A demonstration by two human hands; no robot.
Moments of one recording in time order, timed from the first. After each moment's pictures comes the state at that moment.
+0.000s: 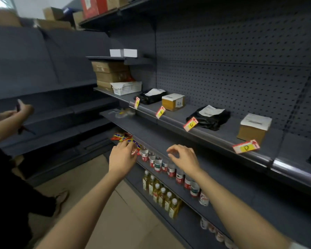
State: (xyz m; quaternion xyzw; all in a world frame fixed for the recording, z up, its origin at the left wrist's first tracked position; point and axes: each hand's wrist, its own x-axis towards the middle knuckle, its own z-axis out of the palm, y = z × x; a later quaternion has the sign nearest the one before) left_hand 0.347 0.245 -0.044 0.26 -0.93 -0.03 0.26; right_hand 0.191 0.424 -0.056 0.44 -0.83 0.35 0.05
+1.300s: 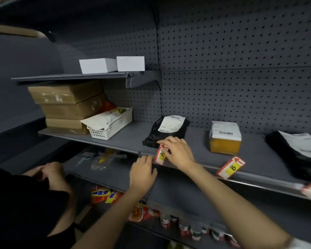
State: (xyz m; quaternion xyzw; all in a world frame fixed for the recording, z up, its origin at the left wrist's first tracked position) left_hand 0.015 -0.210 -0.067 0.03 -0.97 -0.11 0.21; right_hand -0.056 -0.068 -0.017 0.33 -0.90 0.20 0.20
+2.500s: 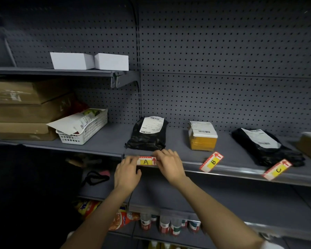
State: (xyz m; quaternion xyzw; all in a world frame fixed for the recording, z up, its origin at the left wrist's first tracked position) left_hand -0.005 -0.236 -0.076 -0.01 -0.97 -0.16 0.19; right_hand -0.035 -0.066 -0.056 0.22 -0.94 0.14 0.23
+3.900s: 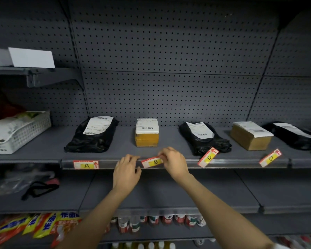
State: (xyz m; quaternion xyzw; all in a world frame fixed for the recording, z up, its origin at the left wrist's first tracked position) left_hand 0.001 -0.046 -0.069 -0.13 -0.94 -0.22 0.21; right_hand 0.002 0.136 -0.036 0.06 -0.96 0.22 0.18
